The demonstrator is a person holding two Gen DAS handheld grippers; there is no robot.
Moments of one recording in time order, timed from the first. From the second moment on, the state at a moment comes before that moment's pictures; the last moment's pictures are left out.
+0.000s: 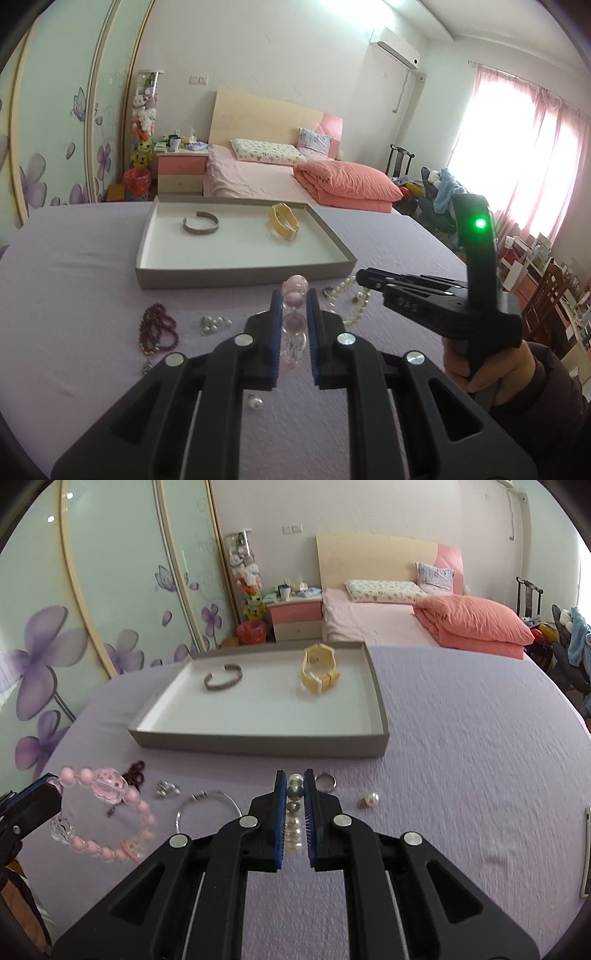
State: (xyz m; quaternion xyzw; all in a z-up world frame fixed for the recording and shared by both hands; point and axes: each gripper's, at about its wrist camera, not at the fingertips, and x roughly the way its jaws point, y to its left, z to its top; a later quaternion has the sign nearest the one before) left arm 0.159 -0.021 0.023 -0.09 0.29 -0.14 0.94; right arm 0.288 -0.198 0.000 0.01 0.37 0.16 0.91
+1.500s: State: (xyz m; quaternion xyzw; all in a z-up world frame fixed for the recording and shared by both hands) left arm 0.283 0.043 0.044 -0.09 0.29 -0.05 0.95; right arm 0.384 -0.151 0.038 0.00 0.34 0.17 0.92
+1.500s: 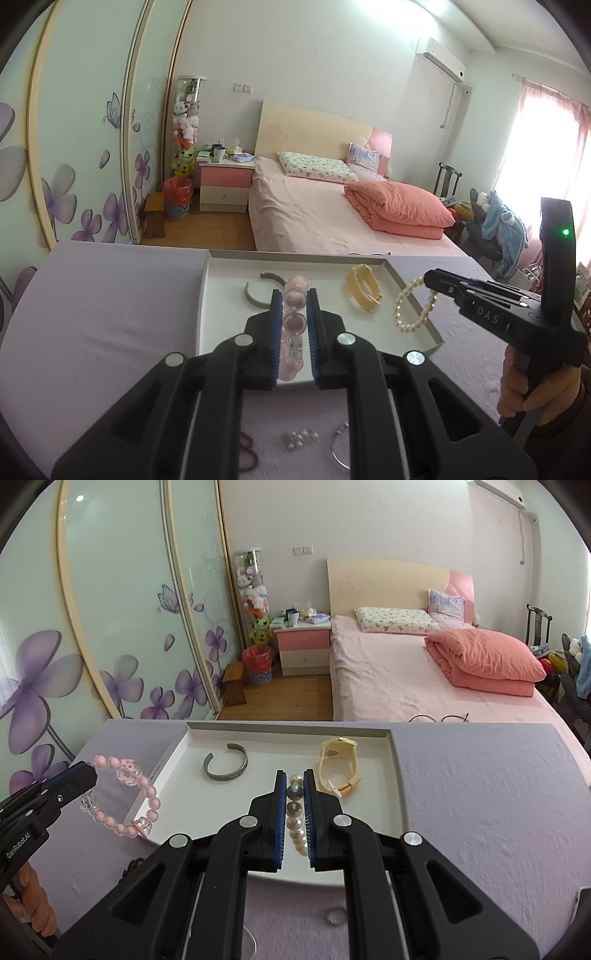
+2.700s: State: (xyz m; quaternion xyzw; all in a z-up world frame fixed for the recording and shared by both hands) left arm 0.353 0.043 0.016 -0.11 0.31 -0.05 0.94; right arm 0.416 -0.166 -0.016 -0.02 0.37 0.14 0.92
